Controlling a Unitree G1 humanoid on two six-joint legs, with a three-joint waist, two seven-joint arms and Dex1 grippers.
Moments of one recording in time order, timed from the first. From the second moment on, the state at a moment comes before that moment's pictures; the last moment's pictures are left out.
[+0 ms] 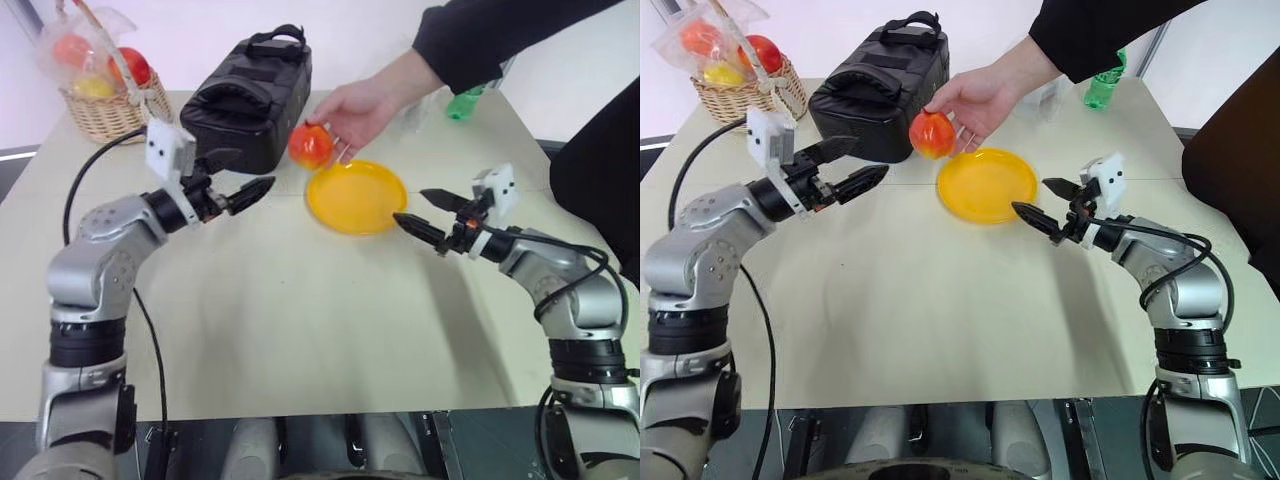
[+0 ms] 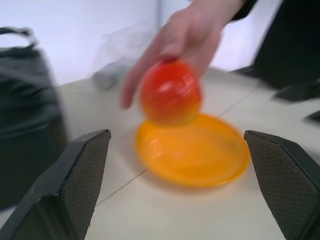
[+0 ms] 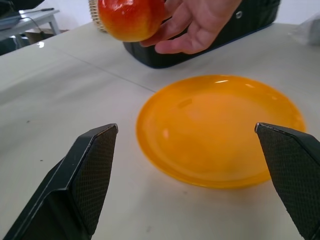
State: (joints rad) left arm -0.63 0.55 0.15 -0.08 -0.60 0.61 -0.73; right arm -0.43 -0.58 -0.13 -0.05 0.55 0.54 0.75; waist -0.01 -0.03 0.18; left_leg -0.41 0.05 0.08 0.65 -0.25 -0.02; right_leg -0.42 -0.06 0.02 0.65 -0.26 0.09
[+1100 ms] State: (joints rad) left arm -0.87 0.39 0.02 0.42 -0.40 0.32 -0.89; right arm -0.36 -0.54 -0.13 -0.15 0.54 0.54 0.66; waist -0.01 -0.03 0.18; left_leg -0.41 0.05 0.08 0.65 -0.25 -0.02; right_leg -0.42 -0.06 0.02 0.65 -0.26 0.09
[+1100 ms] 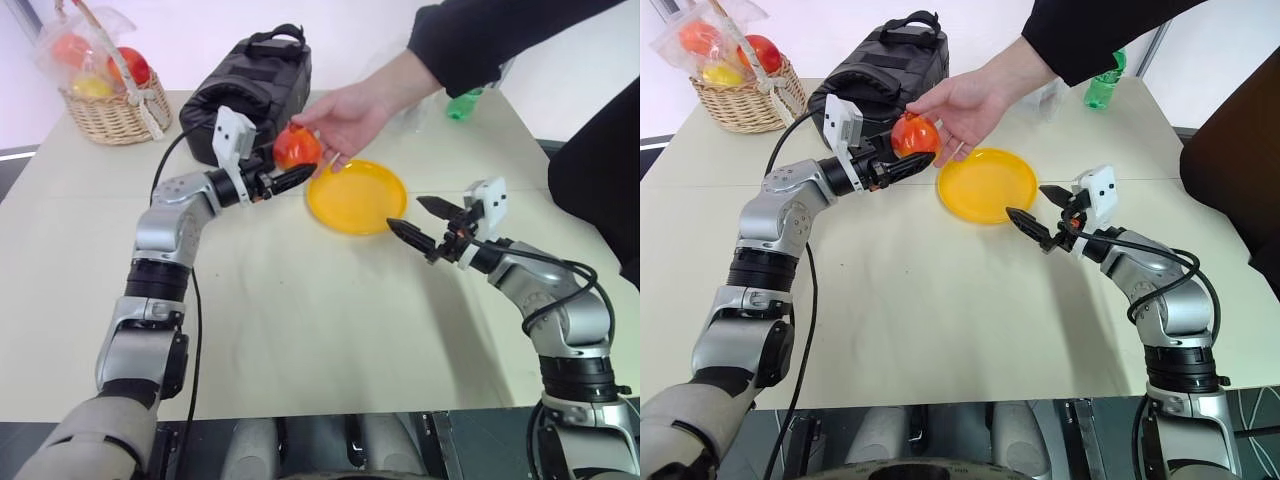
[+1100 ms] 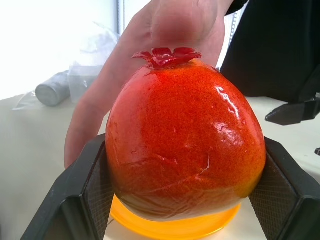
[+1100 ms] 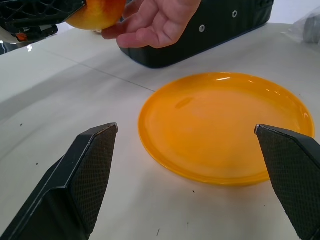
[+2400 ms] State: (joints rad) left arm -1.15 0.23 0.11 0.91 -0.24 0.00 -0.78; right arm -0.37 -0.47 -0.10 -0.13 0.44 0.46 0.58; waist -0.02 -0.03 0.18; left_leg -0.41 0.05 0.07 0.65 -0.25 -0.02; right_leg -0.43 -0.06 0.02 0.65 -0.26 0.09
